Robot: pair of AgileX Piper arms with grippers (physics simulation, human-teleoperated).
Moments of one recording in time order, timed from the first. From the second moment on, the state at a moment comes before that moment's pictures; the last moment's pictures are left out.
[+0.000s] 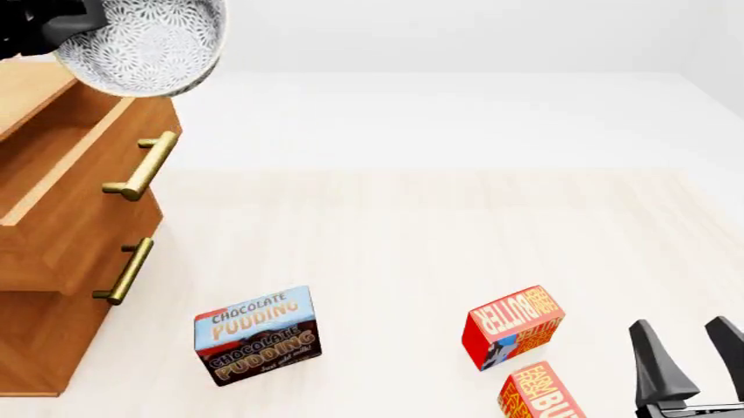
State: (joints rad) left arm -0.26 1.08 -1.52 0.82 -0.17; right arm 0.05 0.00 0.00 -0.01 0.00
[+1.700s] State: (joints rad) left arm 0.30 0.95 -1.20 0.45 -0.60; right arm 0.07 0.00 0.00 -0.01 0.00
